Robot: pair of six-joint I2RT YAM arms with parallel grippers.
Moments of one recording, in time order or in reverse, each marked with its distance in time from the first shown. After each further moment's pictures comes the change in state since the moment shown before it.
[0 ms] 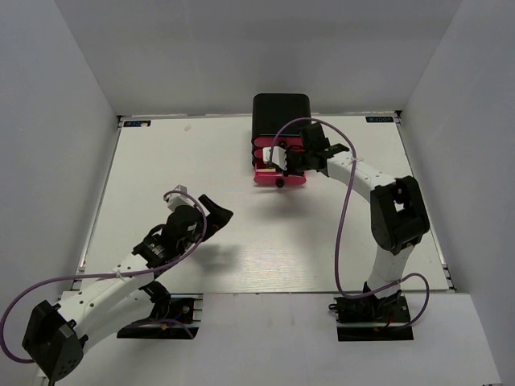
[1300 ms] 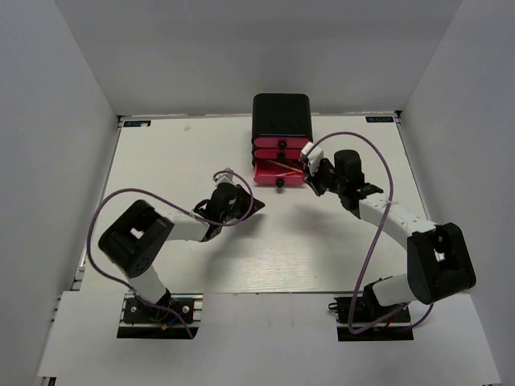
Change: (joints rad) left arm 0.001 0.842 0.204 0.671 0.247 0.013; right arm -0.074 -0.432 -0.536 0.476 0.169 0.689
